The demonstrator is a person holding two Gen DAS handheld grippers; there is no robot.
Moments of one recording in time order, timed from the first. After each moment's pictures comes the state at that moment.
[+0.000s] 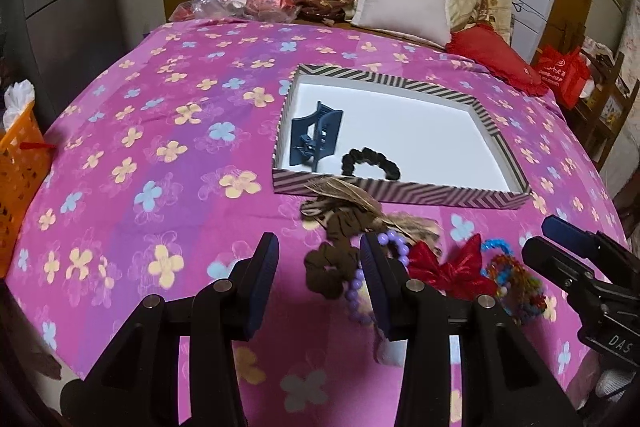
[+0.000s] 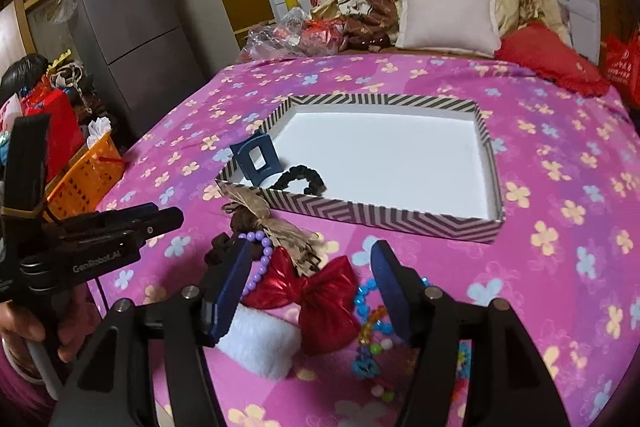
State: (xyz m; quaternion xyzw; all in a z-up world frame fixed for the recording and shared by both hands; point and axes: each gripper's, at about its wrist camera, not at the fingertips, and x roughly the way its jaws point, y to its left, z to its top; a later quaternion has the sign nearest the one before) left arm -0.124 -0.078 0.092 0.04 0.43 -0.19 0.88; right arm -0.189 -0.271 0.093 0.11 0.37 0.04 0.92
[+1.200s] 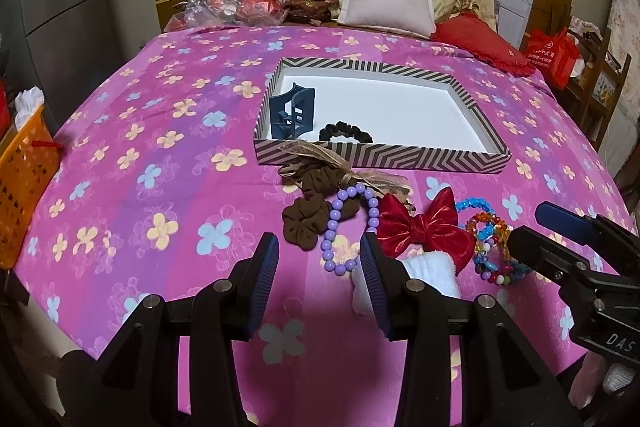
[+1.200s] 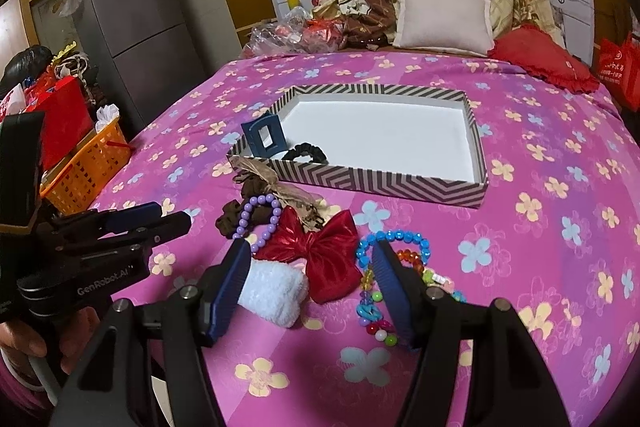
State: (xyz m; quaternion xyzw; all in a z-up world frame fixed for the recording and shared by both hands) left arm -0.174 -0.085 0.089 0.06 0.41 -0.20 0.89; right arm -0.233 -0.261 0.091 0.10 0.38 0.03 0.92
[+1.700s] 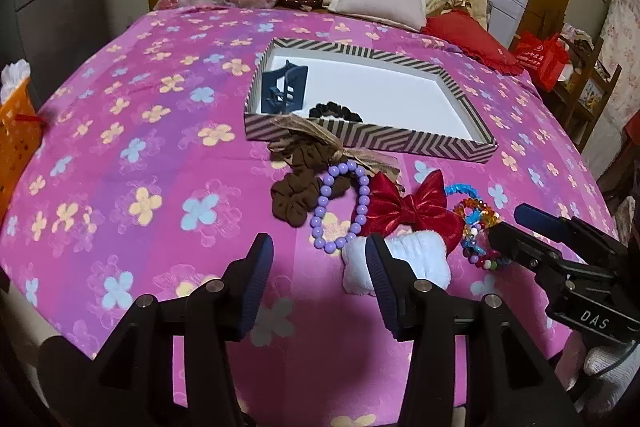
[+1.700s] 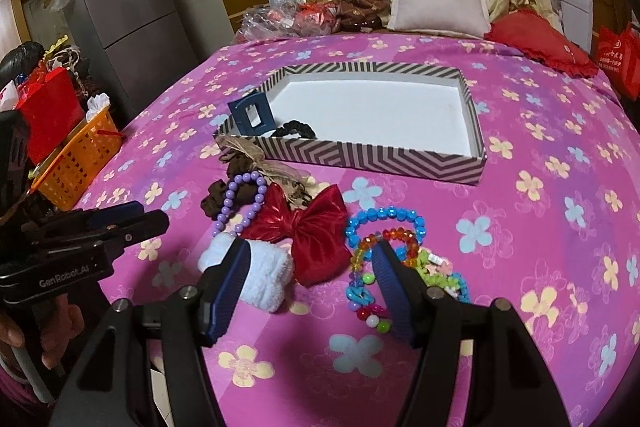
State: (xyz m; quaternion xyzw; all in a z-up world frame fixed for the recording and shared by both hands) left arm -0.177 -0.075 0.076 0.03 0.44 -0.23 0.87; right arm -0.232 -0.268 0.072 0.10 0.40 0.03 0.91
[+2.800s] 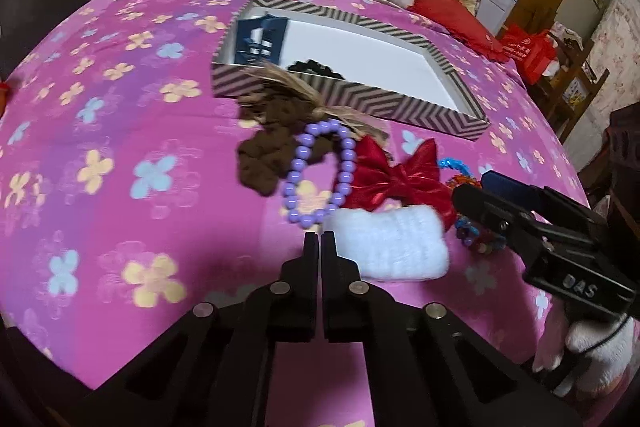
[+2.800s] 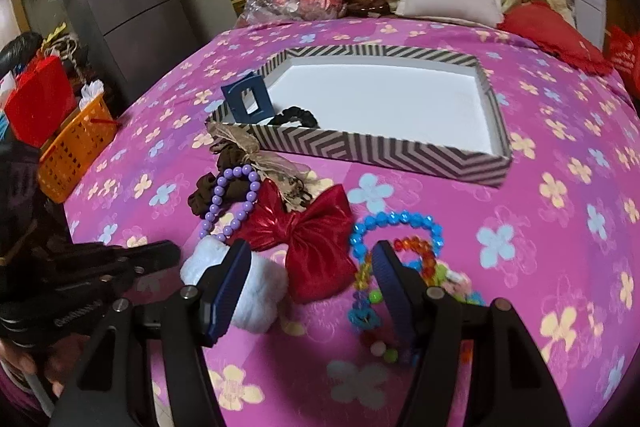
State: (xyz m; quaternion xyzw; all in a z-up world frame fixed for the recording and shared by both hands) left arm -0.166 -0.077 0.044 0.00 0.48 -0.26 0.83; right arm -0.199 -0.264 0.050 0.09 0.42 0.04 0.90
